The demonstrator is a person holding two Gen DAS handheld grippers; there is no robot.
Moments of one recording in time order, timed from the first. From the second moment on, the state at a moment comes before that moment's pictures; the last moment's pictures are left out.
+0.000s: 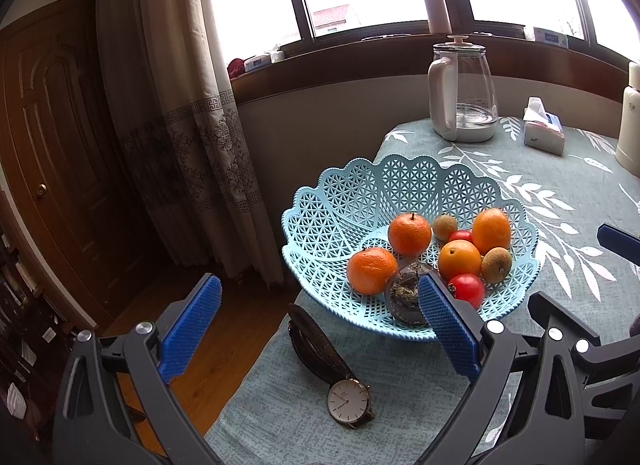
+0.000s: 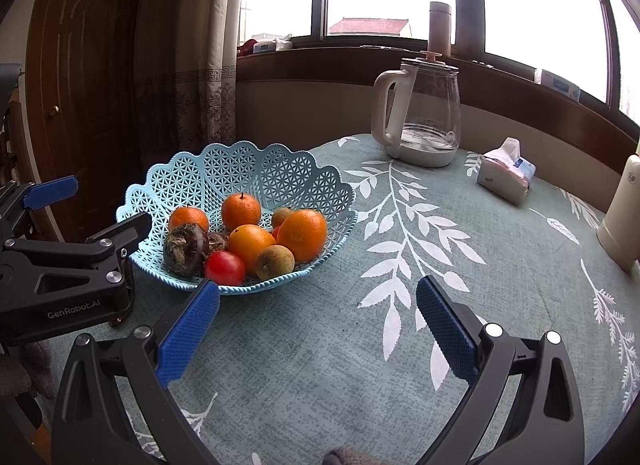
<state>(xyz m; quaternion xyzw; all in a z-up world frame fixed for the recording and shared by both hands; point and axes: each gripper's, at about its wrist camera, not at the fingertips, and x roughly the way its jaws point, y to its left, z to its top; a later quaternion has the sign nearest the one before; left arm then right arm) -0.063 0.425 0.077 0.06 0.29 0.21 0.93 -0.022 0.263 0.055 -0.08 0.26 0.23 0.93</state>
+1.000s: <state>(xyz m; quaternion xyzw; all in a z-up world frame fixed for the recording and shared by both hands) -0.063 0.423 0.072 0.06 0.29 0.20 0.93 -0.024 0.256 0.058 -0.06 0.25 0.25 0.93</state>
